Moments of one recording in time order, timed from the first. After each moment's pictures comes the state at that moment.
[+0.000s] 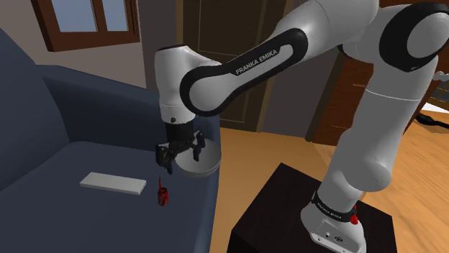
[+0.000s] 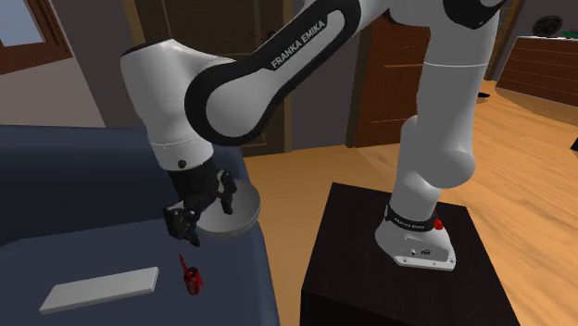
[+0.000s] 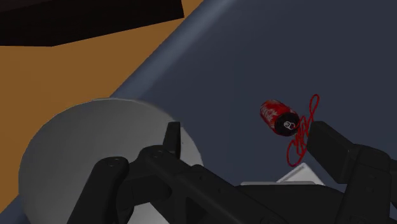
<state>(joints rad) 0.15 0.07 0.47 -2.09 0.02 2.06 0.81</state>
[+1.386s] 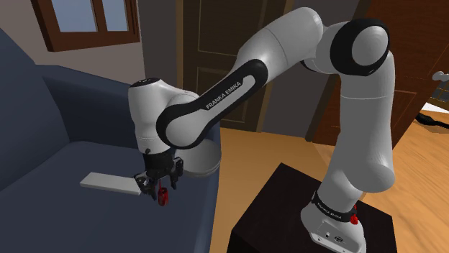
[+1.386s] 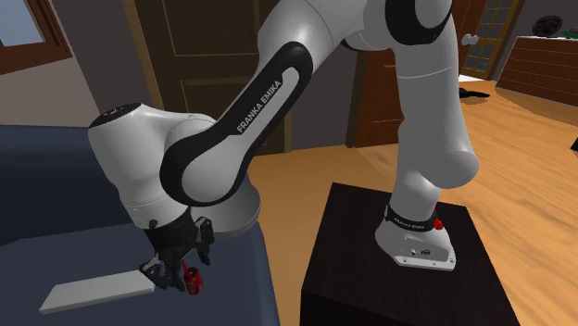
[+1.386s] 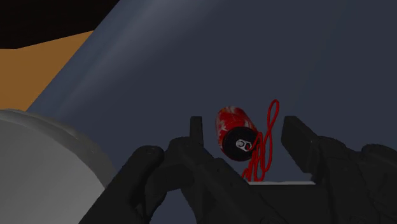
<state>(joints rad) 0.23 0.35 0.47 -1.95 -0.11 2.17 0.96</state>
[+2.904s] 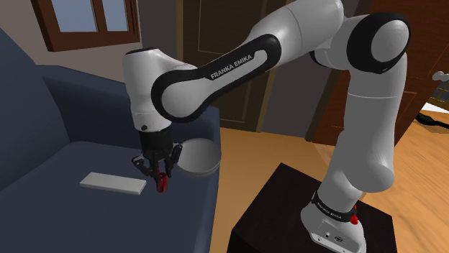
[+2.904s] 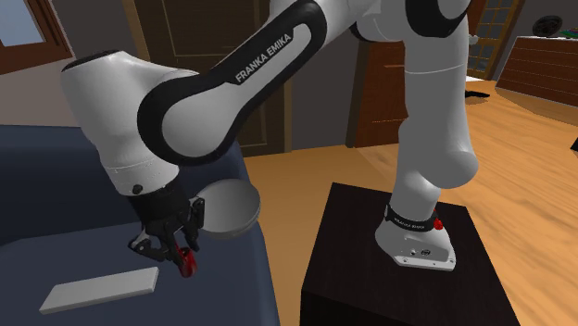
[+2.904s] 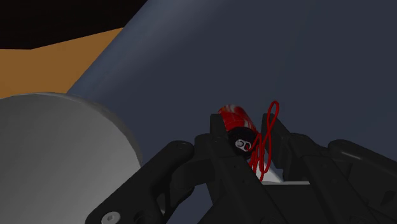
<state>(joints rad) 0.22 0.26 0.49 -1.88 -0.06 2.02 0.94</state>
